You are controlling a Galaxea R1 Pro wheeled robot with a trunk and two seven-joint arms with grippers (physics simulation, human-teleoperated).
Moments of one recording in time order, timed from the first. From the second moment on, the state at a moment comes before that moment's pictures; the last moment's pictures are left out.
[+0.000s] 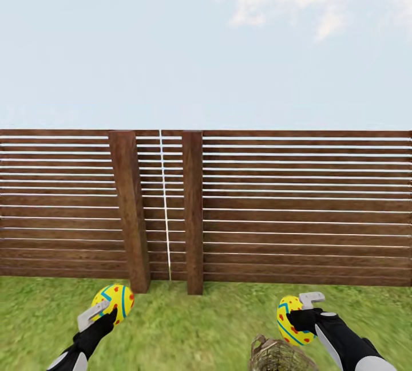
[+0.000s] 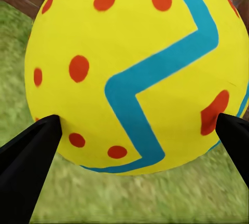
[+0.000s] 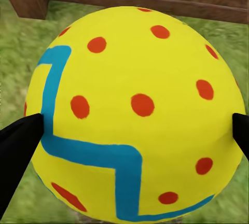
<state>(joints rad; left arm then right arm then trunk) -0.36 0.00 0.63 -0.60 0.01 -0.01 -0.22 -0.52 -0.19 0.10 -0.42 -0.04 0.25 0.12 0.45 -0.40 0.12</state>
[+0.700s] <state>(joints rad) -0.36 0.00 0.63 -0.60 0.01 -0.01 -0.22 -0.52 -0.19 0.09 -0.42 -0.04 0.25 0.12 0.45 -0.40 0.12</state>
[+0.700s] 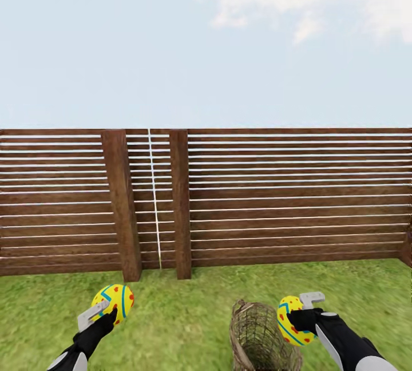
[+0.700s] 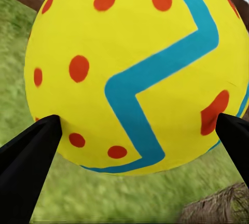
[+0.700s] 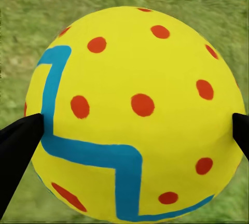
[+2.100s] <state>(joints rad) -0.36 0.00 0.63 -0.60 0.01 -0.02 -0.22 -0.52 -0.19 0.09 -0.43 -0.04 0.25 0.12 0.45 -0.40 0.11</state>
